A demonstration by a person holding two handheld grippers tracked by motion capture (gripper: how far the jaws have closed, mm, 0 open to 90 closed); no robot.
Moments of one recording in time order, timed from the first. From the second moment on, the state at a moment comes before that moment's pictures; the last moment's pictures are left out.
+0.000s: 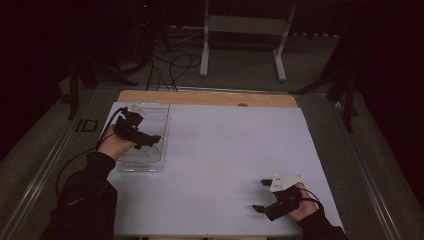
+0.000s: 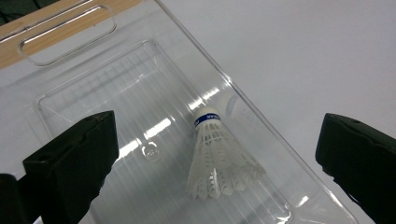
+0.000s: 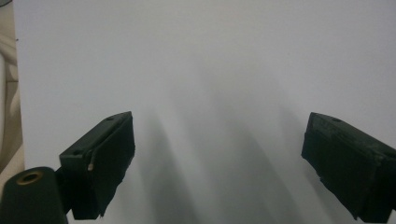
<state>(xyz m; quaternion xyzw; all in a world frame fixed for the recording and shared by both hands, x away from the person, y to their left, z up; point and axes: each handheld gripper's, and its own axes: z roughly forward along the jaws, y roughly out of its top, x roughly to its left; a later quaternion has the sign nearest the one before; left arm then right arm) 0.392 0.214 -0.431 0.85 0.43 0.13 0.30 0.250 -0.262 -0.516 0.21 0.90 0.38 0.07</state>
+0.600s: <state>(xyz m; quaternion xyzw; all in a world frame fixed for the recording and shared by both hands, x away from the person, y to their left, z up) 0.387 0.209 -0.421 0.85 0.41 0.11 0.31 0.251 -0.262 -0.516 0.21 0.90 0.37 0.07</state>
